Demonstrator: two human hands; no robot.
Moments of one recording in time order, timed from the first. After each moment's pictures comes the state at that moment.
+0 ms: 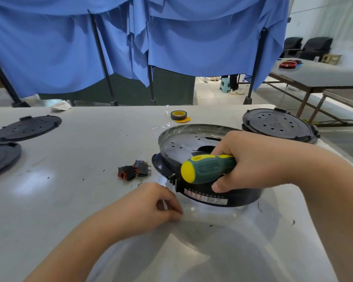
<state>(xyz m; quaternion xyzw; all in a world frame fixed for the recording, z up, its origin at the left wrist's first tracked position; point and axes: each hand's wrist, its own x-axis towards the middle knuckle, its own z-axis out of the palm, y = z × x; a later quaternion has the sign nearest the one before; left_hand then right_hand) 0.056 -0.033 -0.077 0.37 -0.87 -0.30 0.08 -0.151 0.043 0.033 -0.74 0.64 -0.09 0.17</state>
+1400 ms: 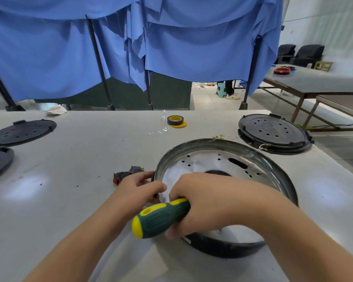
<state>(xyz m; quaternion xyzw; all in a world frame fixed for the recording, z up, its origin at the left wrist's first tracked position) 0.047 -0.045 -0.074 0.51 -0.60 -0.54 0.30 -0.101 0.038 0.003 -0.79 0.57 -0.03 0.21</state>
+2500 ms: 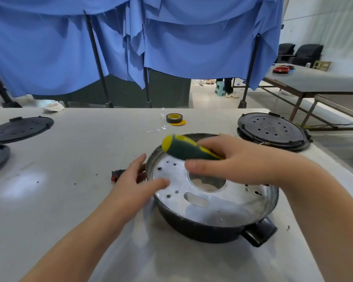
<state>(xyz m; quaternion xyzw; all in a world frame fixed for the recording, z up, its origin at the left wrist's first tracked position) 0.050 -0.034 -0.068 0.49 -0.63 -0.51 0.33 -0.151 0.029 0.022 -0.73 0.58 -0.21 0.30</state>
